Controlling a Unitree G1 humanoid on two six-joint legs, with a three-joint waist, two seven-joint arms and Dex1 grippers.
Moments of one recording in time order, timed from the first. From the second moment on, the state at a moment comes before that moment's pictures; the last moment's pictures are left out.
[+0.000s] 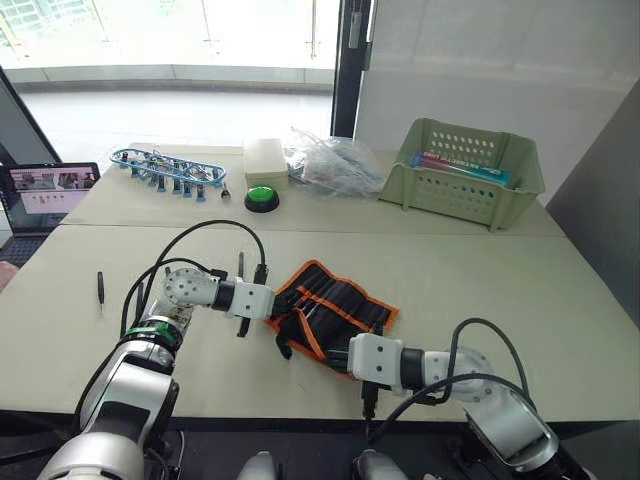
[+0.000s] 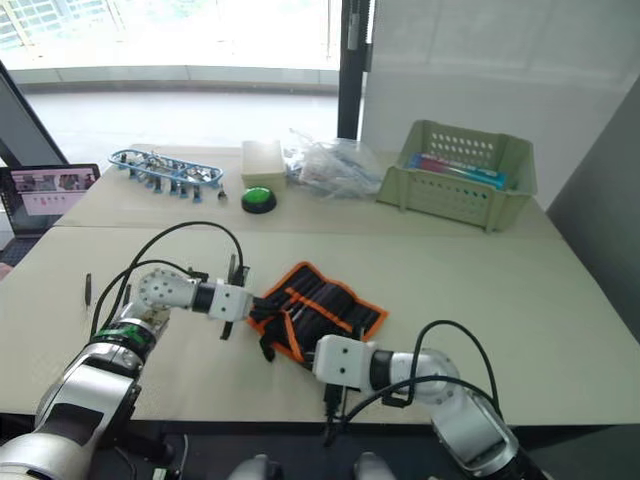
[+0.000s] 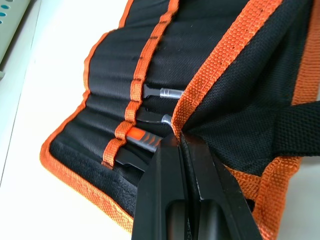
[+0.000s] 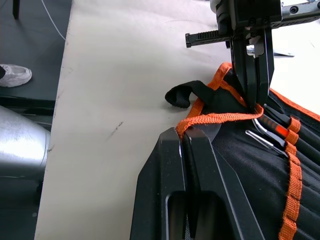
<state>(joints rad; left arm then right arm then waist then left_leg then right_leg) -0.90 0.49 -0.26 1.14 0.12 -0.94 -1.22 -0.18 -0.55 0.40 -0.52 -0.02 0.34 0.85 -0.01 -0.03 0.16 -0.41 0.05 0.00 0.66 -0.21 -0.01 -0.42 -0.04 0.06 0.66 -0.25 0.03</state>
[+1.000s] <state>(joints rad) -0.88 0.59 -0.19 1.22 0.12 -1.16 -1.25 -0.26 -0.52 0.44 -0.46 -0.02 0.43 0.85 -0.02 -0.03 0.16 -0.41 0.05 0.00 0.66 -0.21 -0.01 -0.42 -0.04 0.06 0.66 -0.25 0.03</state>
